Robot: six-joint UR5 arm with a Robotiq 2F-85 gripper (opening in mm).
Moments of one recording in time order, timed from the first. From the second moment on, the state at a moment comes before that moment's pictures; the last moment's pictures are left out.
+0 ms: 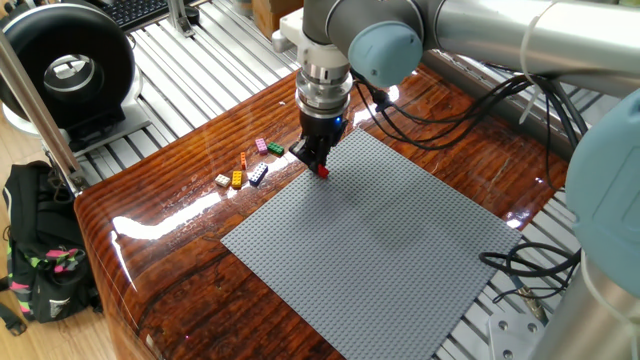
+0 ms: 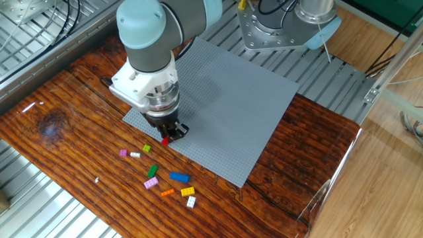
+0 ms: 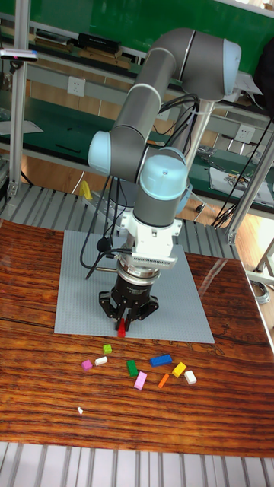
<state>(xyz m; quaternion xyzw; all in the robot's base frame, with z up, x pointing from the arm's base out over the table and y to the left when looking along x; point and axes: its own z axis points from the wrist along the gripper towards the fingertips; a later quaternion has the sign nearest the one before) 0.550 0.022 0.009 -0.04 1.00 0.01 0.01</state>
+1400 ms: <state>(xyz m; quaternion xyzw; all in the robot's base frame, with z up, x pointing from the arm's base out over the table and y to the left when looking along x) 0.546 0.024 0.007 -0.03 1.00 0.02 0.01</state>
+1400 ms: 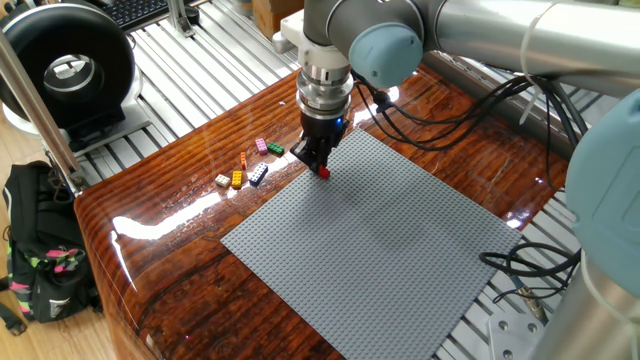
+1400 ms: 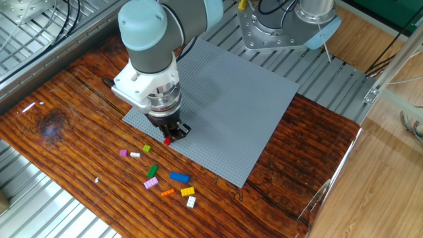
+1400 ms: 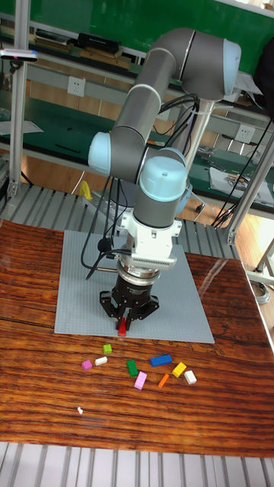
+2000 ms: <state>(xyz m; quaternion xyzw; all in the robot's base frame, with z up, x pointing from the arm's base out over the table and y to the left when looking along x) 0.546 0.023 0.006 -0.03 1.00 0.01 0.01</state>
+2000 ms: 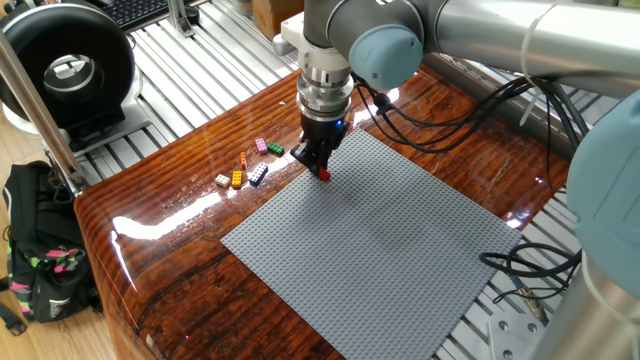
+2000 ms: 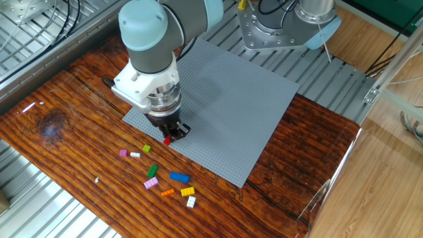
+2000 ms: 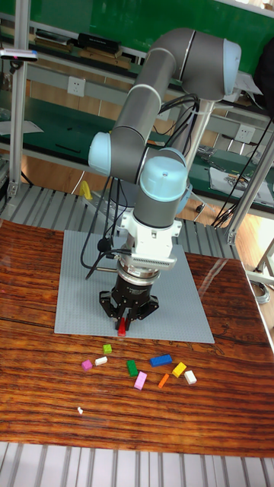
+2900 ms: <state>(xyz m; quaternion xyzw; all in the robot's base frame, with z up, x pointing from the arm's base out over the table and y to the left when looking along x) 0.545 0.025 0.006 -0.04 1.00 0.02 0.01</state>
